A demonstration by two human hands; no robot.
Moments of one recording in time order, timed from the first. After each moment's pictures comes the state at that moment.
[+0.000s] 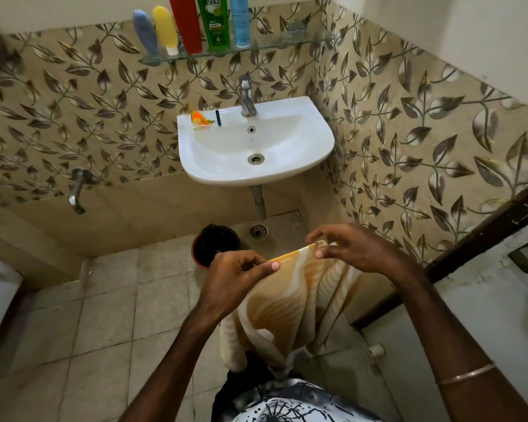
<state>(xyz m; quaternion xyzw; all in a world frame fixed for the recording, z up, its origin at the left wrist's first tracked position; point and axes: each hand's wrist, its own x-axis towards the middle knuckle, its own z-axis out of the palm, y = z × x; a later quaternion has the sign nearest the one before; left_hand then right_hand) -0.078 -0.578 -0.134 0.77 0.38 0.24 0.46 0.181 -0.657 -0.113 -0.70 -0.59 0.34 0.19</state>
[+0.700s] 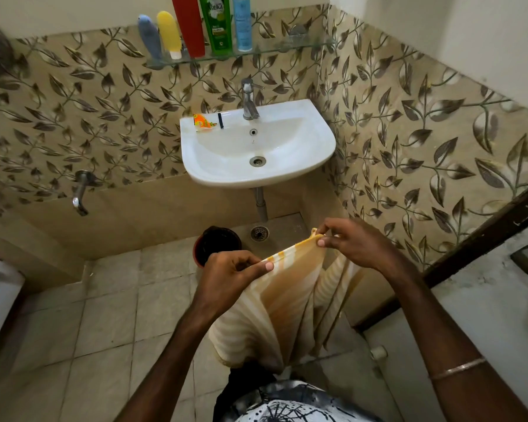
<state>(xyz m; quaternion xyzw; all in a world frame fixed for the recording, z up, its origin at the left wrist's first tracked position) -0.090 -0.574 -0.130 0.77 0.38 0.24 0.45 0.180 -0.647 -0.119 -0.76 -0.56 0.27 0.21</state>
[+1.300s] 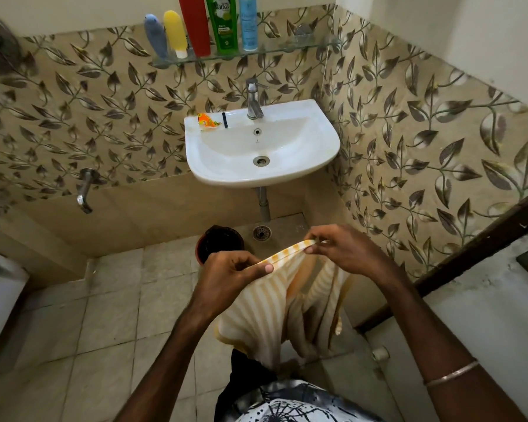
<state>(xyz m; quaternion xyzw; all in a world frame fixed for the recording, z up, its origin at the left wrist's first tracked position) -0.099 -0.571 -0.127 0.77 0.39 0.22 0.45 0.153 -0.641 -0.120 -0.73 -0.59 0.29 0.19</state>
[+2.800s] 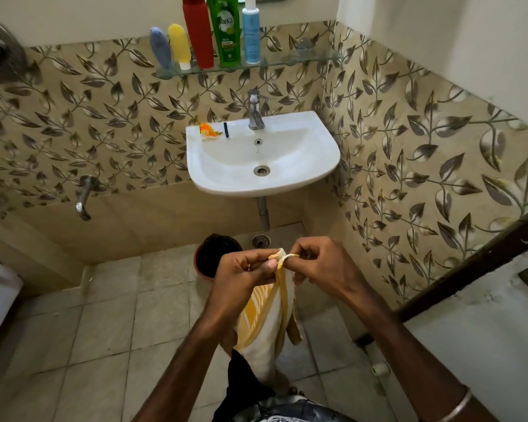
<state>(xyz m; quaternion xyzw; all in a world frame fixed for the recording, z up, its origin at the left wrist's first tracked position) -0.073 -0.582 -0.112 0.60 0.36 0.30 0.65 0.105 -0.643 -0.109 -0.67 -0.54 0.30 0.40</state>
